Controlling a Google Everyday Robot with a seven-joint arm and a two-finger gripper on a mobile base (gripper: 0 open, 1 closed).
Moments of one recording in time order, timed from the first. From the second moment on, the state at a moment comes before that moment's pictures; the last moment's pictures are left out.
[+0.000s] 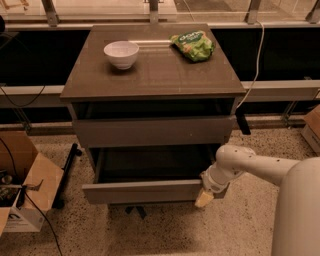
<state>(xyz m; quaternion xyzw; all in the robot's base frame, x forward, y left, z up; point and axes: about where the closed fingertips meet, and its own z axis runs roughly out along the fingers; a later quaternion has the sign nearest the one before) 0.561 -0.190 0.408 -0.59 0.79 0.13 0.10</state>
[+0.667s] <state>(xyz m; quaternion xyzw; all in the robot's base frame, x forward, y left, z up) 0.557 -0.193 0.409 -0.59 0.79 0.13 0.10</state>
